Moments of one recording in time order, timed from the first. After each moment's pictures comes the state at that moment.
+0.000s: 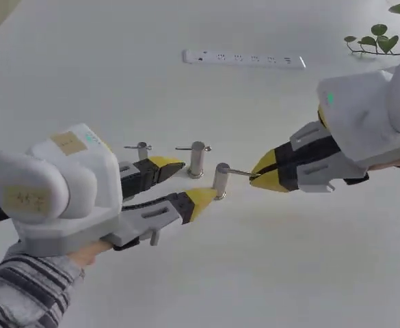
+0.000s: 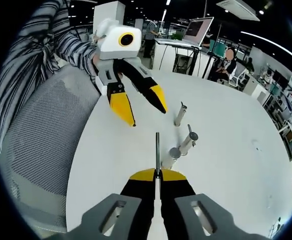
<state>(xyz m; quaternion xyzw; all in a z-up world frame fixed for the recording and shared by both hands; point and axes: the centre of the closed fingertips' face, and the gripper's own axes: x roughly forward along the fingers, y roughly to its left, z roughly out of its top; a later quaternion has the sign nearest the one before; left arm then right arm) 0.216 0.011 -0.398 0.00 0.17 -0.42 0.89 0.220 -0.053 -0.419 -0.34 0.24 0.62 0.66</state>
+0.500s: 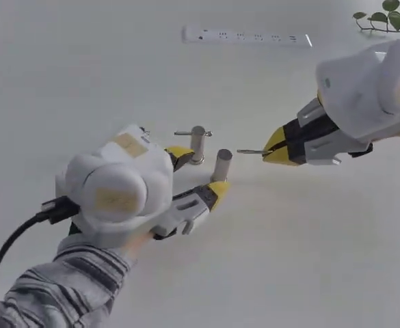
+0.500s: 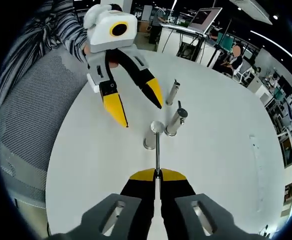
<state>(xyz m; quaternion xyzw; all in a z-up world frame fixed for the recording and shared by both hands) 0.243 -0.010 -0.441 0.06 0.19 -0.37 0.91 0.254 -0.073 -0.447 -0.41 0.25 0.61 0.63</state>
